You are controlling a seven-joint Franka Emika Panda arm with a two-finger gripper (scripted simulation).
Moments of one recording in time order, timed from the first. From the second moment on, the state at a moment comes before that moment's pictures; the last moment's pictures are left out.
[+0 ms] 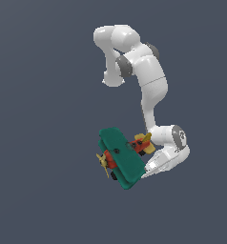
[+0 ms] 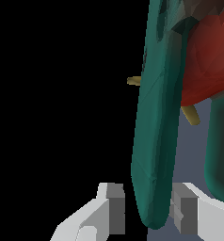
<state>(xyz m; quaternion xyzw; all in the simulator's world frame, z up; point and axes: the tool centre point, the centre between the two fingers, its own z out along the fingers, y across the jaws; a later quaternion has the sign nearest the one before) 0.157 0.114 0.133 -0.17 0.54 -0.81 0.17</state>
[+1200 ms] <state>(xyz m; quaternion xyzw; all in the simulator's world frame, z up) 0.170 0.072 0.156 -0.18 0.54 -0.80 0.16</state>
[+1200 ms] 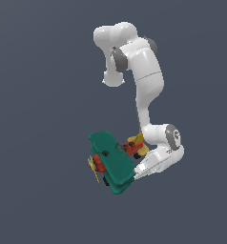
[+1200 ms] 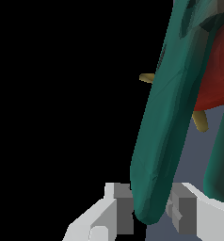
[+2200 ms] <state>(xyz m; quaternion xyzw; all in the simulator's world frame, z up) 0.215 -0.042 0.237 -0.18 0.54 -0.80 0.16</state>
